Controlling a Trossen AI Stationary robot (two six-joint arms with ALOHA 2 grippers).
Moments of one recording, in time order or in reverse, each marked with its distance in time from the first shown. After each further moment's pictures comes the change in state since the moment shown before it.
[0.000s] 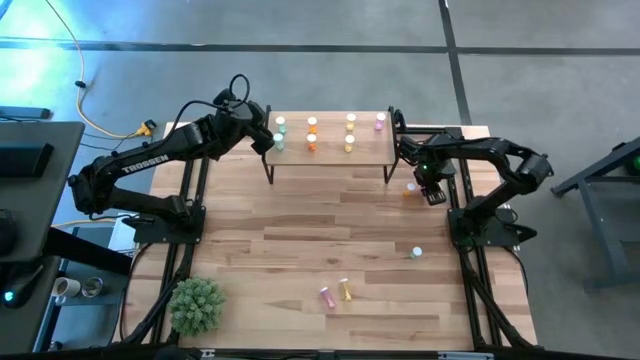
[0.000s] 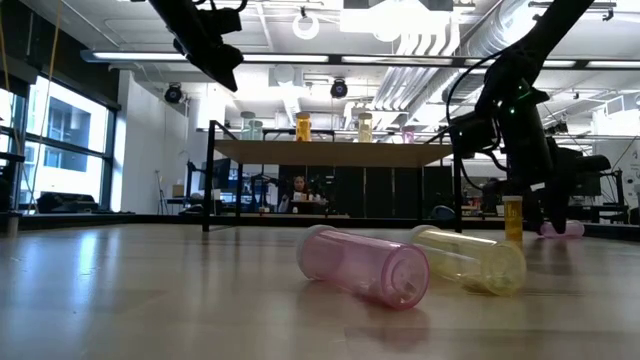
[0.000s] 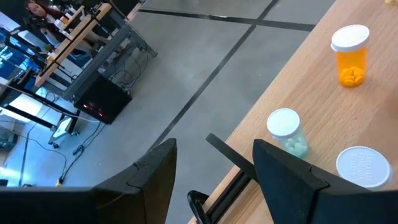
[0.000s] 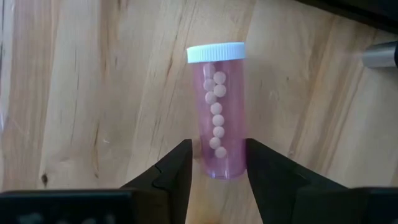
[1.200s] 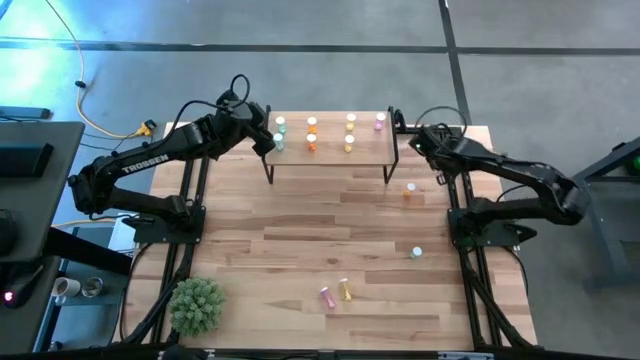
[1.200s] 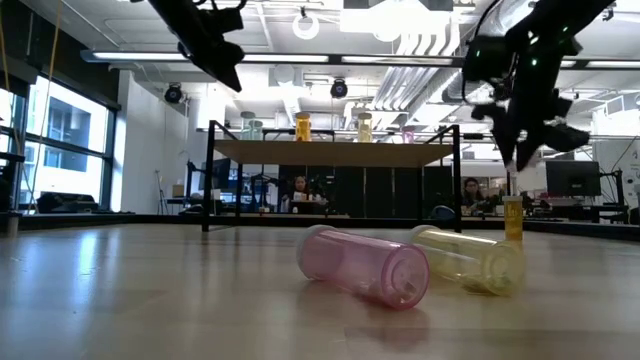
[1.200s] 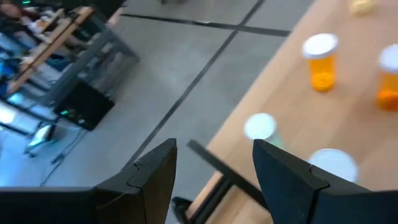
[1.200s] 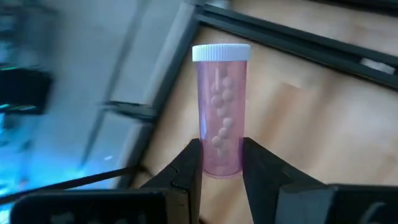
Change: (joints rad) left arm 0.000 0.000 0.000 0.000 0.083 -0.008; right arm 0.090 -0.427 -0.001 0.145 0.522 -0.193
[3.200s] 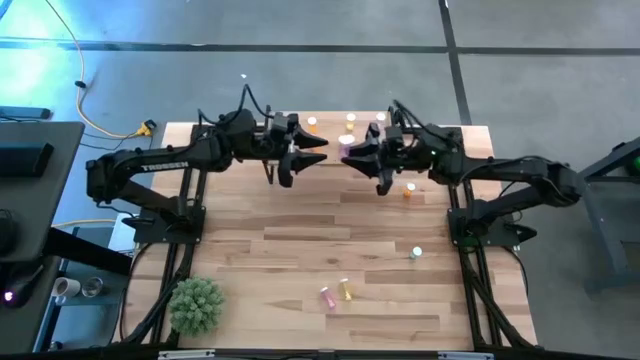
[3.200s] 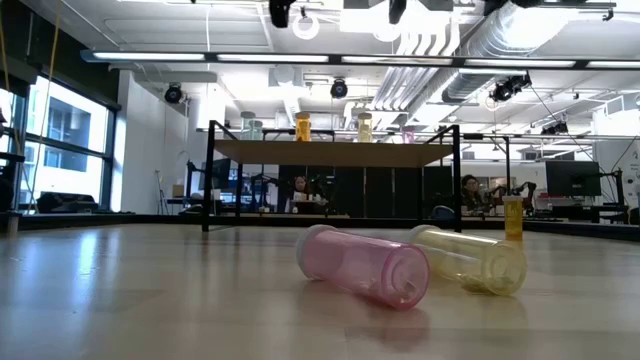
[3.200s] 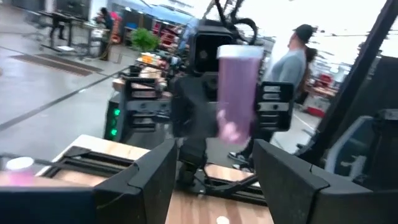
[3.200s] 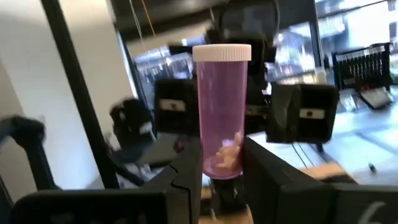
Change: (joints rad) left arm -0.221 0.150 0.046 0.725 0.845 -0.562; right arm 0.427 0.128 0.189 1.314 -0.888 -1.678
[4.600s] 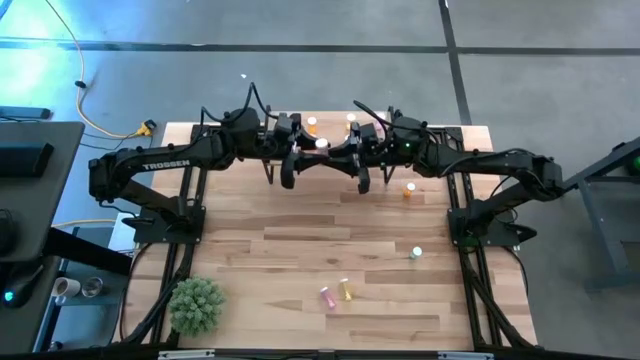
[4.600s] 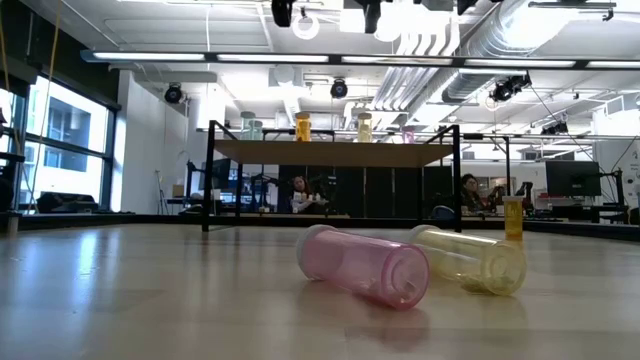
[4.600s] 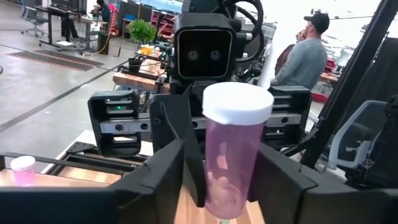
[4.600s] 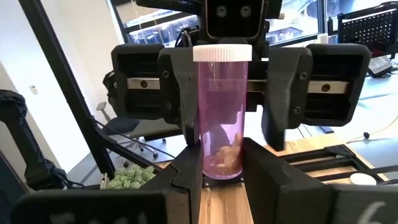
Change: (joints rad) left arm 0.007 0.022 0.042 -0.077 0.006 0.059; right arm 0.012 0.149 0.180 -0.181 -0.030 -0.040
